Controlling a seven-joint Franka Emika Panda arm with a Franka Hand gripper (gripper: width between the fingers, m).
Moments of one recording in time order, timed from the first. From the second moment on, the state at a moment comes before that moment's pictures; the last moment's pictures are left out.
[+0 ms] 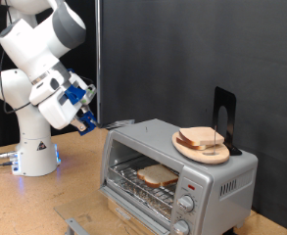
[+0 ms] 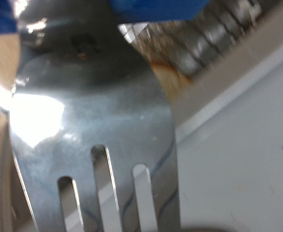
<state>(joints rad) -0.11 -0.50 -0.08 -2.69 0.84 2.28 -0.67</state>
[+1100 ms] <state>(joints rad) 0.06 -0.47 0.29 -2.65 0.92 2.46 -0.45</state>
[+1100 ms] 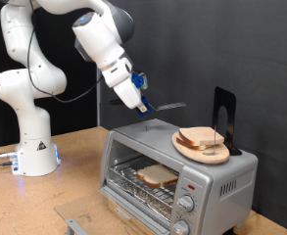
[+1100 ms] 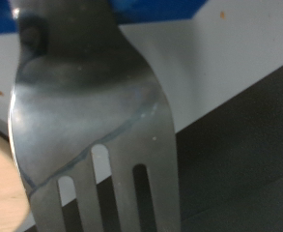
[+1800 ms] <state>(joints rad) 0.06 -0.35 0.36 -2.64 0.94 2.56 -0.42</state>
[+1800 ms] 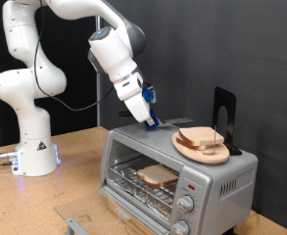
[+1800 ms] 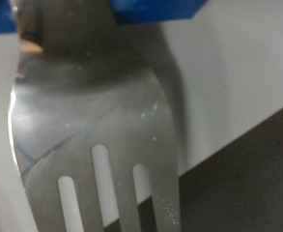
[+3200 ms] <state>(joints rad) 0.04 -0.45 0.25 -2.62 1.07 2.45 -0.53</state>
